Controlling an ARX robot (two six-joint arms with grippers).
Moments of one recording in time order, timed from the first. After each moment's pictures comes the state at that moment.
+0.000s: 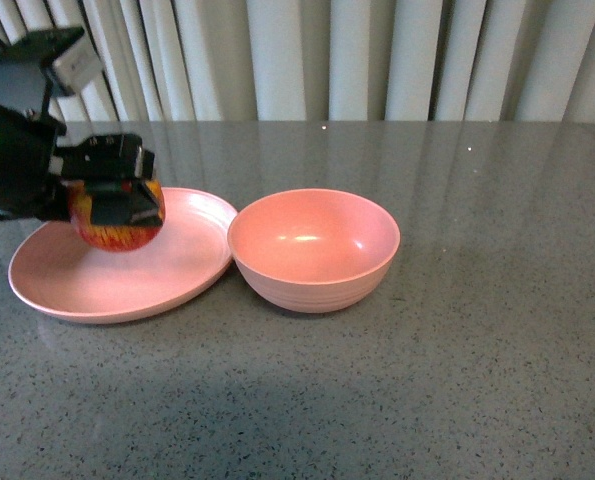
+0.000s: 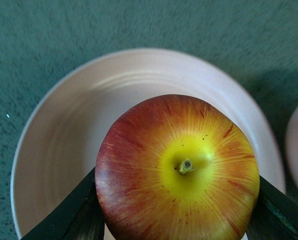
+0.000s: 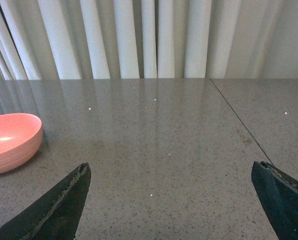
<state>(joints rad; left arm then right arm) -0.15 1.67 1.01 -0.05 0.08 0.00 0.00 0.00 0.01 0.00 0.00 0.01</state>
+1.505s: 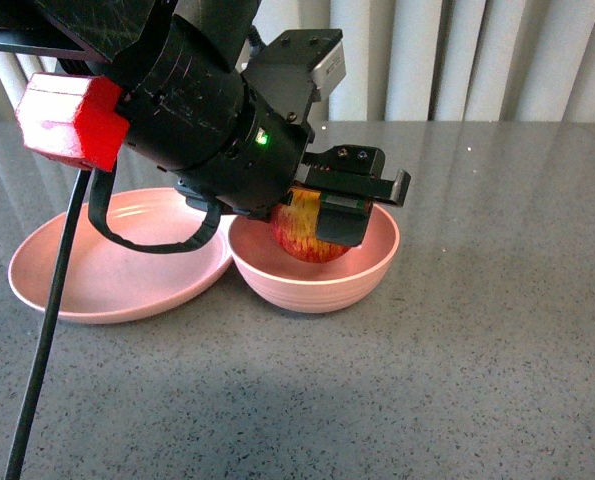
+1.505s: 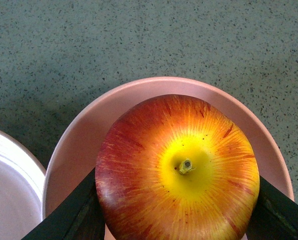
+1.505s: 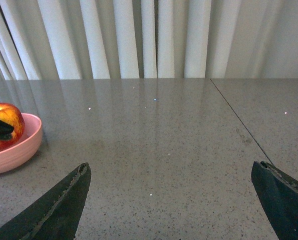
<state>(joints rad) -0.49 1.85 1.22 -0.11 0.03 -0.02 0.00 0.00 0.01 0.00 0.00 0.01</state>
